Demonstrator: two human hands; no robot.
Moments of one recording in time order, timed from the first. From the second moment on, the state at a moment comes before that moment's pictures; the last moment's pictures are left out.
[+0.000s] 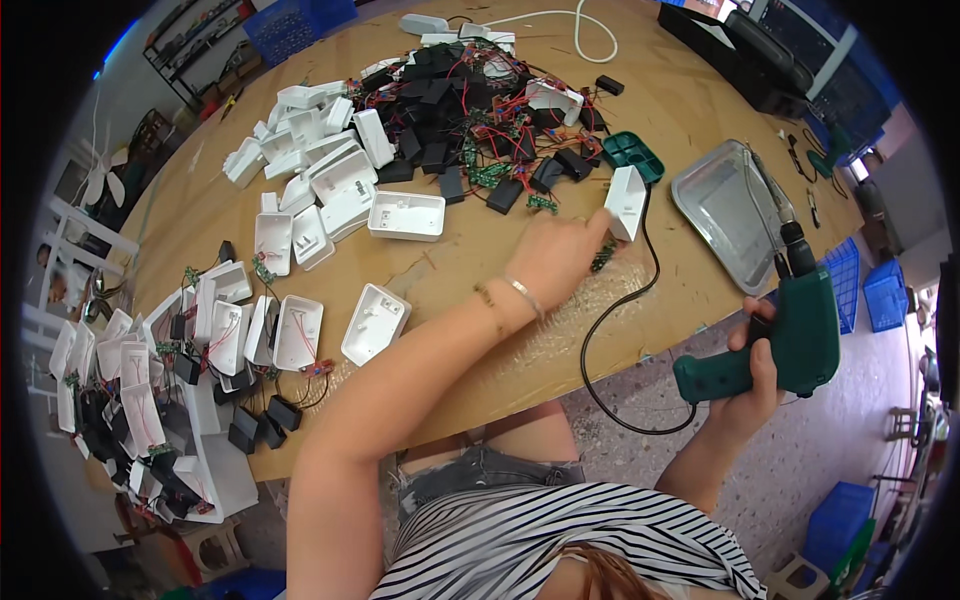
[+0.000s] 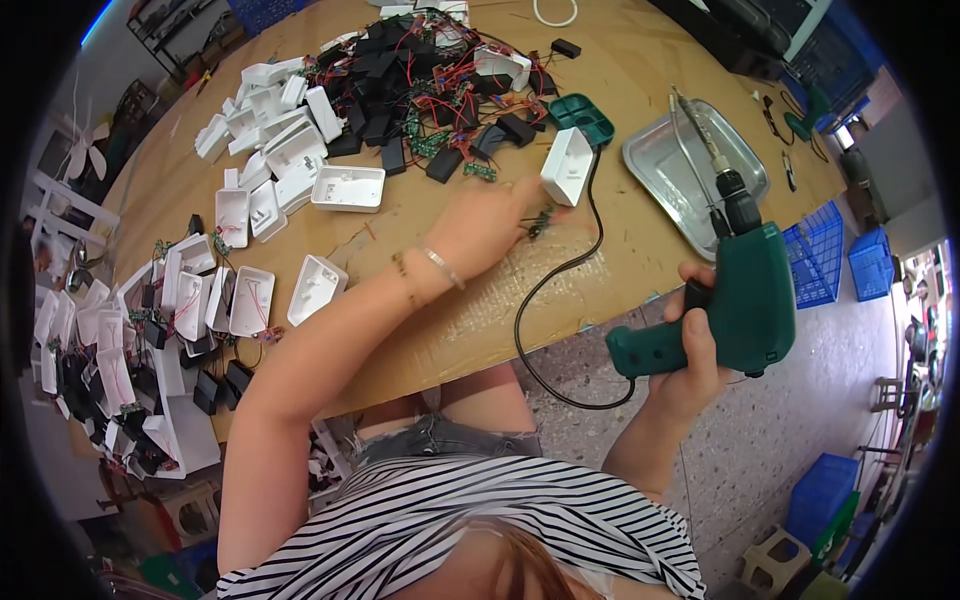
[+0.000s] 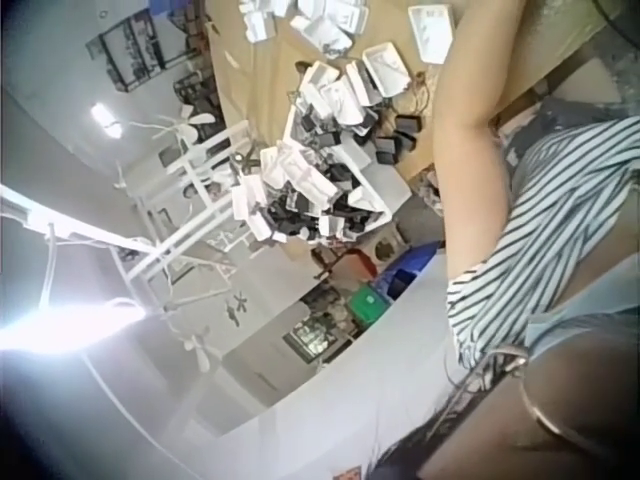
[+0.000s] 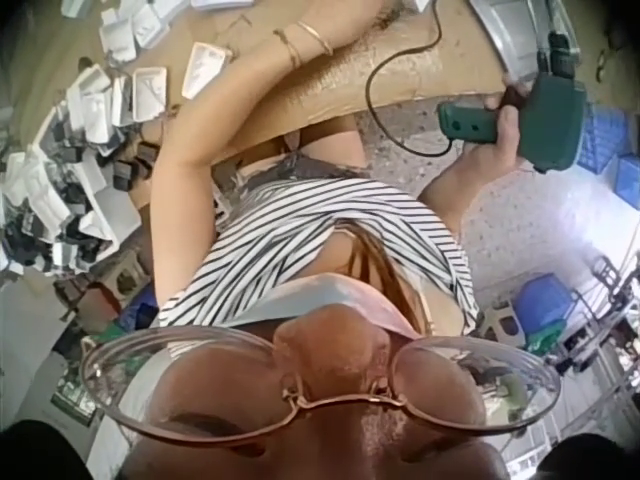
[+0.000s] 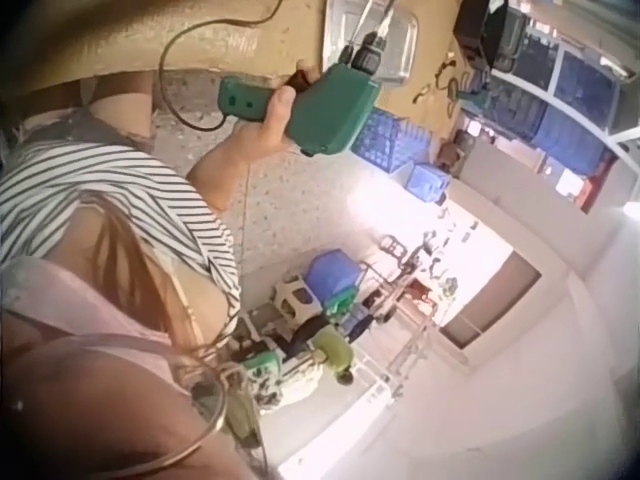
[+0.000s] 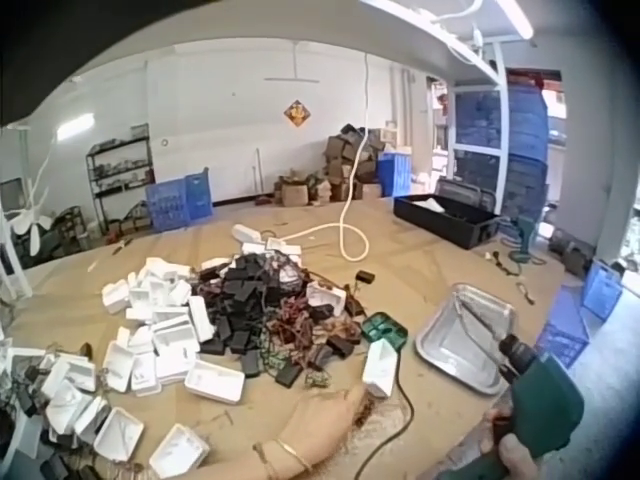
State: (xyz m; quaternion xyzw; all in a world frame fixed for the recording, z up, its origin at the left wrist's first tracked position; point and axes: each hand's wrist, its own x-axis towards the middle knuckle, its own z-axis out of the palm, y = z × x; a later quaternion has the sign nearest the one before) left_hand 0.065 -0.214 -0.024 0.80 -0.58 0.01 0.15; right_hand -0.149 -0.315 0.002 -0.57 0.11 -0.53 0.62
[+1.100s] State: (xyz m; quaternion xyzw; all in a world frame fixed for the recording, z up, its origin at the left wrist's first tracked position) left_hand 0.012 0.034 0.021 0.84 -0.17 -0.08 0.51; right_hand -0.108 -0.195 -0.023 -0.56 0.15 -0.25 0.78
